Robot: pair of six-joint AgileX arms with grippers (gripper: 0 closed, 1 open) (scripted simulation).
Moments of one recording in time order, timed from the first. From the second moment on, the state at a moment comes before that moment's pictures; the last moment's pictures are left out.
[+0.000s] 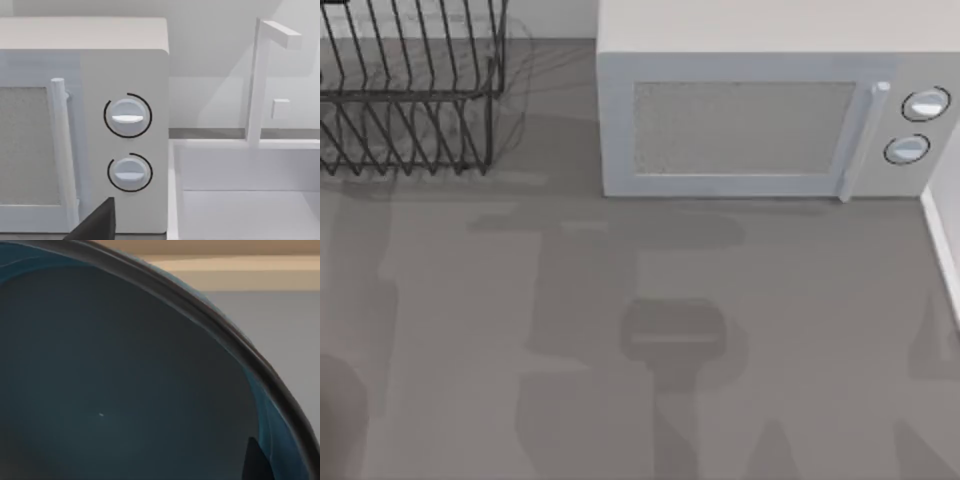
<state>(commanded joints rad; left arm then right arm) 0.08 1.68 0.96 0.74 0.12 0.02 0.00 0.00 0.00 0.00 0.00 0.00</state>
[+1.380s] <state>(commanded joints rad) 0.07 1.76 0.92 0.83 0.11 0.02 0.00 0.00 0.00 0.00 0.00 0.00</state>
